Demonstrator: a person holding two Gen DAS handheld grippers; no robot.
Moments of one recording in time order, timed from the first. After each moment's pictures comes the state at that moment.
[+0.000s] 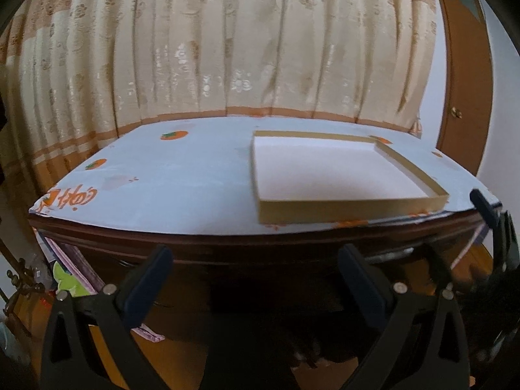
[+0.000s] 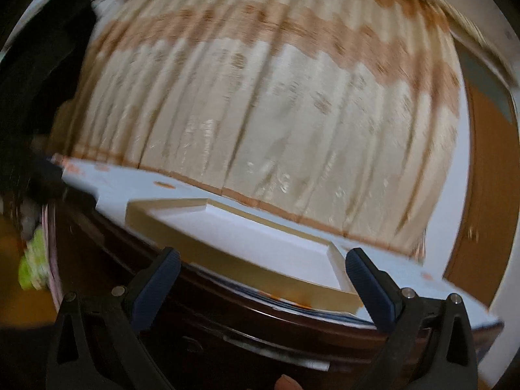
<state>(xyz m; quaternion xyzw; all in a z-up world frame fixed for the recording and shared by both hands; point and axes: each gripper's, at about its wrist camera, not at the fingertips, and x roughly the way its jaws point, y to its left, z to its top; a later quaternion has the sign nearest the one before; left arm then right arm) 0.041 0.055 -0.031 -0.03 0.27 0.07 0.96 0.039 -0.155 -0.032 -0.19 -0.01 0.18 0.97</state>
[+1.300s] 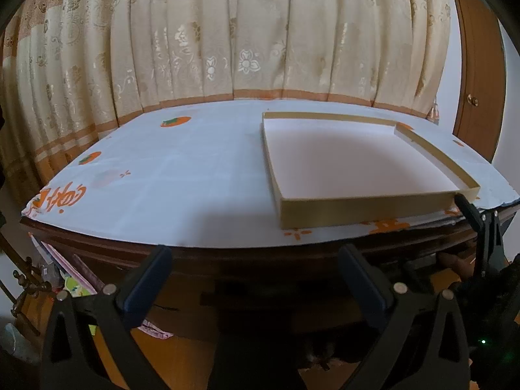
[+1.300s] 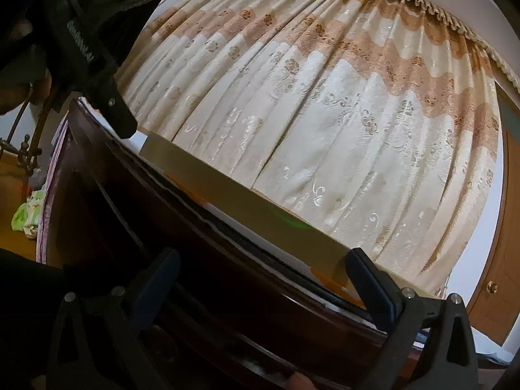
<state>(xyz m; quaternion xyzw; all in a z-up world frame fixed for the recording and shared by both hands) 0.087 0.062 -0.051 -0.02 0.30 0.09 0.95 0.091 -0.144 -0.098 -0.26 -0.06 0.24 0.93</state>
